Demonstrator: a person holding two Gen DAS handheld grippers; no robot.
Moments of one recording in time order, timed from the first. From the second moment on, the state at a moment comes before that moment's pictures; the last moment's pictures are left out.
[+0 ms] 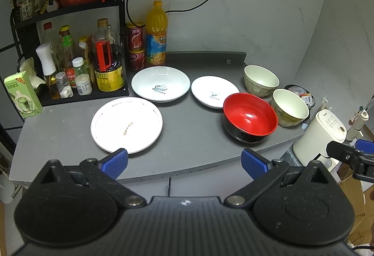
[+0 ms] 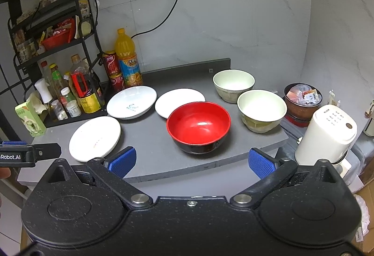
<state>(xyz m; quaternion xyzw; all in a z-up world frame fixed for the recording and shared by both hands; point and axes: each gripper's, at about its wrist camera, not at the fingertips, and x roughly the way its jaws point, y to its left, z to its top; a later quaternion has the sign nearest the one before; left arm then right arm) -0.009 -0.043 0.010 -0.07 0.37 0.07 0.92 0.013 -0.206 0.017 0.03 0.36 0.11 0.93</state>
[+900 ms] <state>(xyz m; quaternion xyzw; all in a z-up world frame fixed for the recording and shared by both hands) 0.049 -0.074 0.001 -0.09 0.40 0.08 0.91 0.060 -0.238 0.001 0.04 0.37 0.10 0.92</state>
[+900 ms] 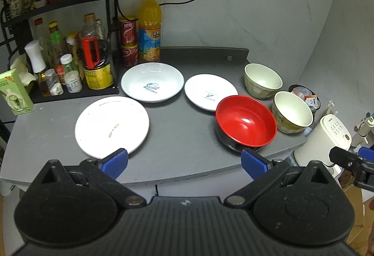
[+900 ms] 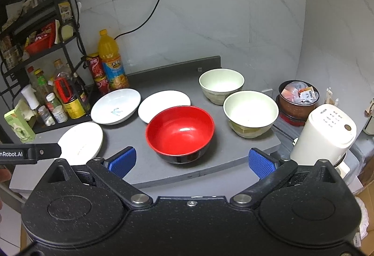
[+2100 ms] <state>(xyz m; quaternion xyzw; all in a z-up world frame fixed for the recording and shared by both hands) 0.312 -0.128 -0.066 -0.05 0.47 -0.04 0.88 0.249 -0.287 -0.075 0.09 0.44 0.02 0.89</state>
